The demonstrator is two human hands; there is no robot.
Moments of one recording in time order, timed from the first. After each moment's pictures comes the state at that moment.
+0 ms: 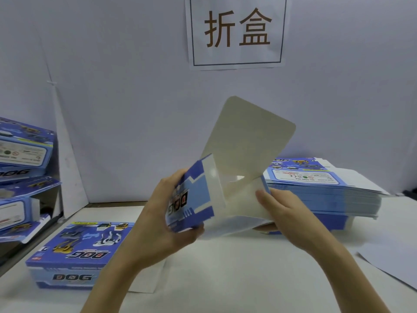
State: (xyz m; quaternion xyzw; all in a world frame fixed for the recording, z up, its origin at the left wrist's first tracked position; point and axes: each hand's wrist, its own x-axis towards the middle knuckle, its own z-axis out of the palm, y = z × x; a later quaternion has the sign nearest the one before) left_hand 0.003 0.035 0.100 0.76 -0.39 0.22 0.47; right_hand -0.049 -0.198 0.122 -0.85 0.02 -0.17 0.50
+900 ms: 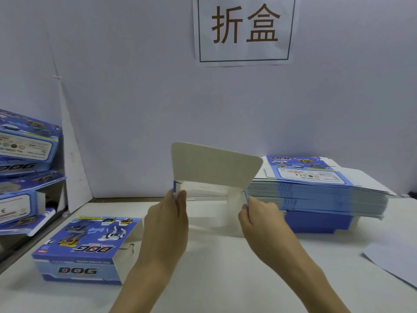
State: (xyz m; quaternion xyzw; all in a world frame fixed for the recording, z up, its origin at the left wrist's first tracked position) left_hand 0.000 0.009 0.097 0.87 -0.07 0.26 0.42; right_hand -0.044 -0.149 0.106 -0.95 0.03 -0.20 0.23
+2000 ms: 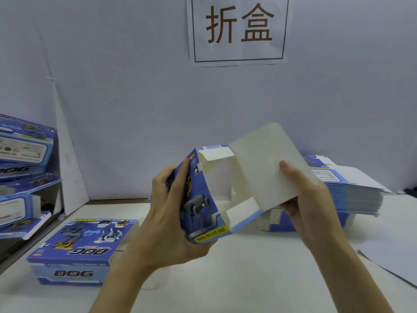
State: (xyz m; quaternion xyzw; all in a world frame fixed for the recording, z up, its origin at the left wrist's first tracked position) left_hand 0.010 0.027 0.091 0.77 -0.42 0.30 0.37; right_hand -0.049 -0.199 0.129 -0.55 0.02 -0.26 0.80
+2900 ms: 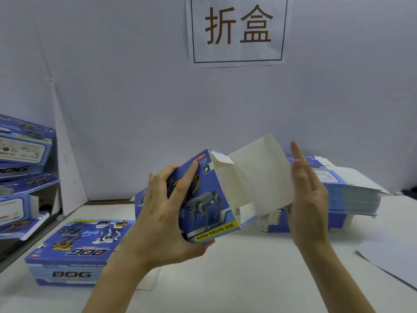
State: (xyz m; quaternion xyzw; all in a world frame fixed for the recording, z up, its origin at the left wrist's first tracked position) left_hand 0.003 0.033 0.099 0.81 -0.40 0.32 0.28; right_hand -0.039 -0.198 0.111 -0.57 -0.08 -0.41 0.71
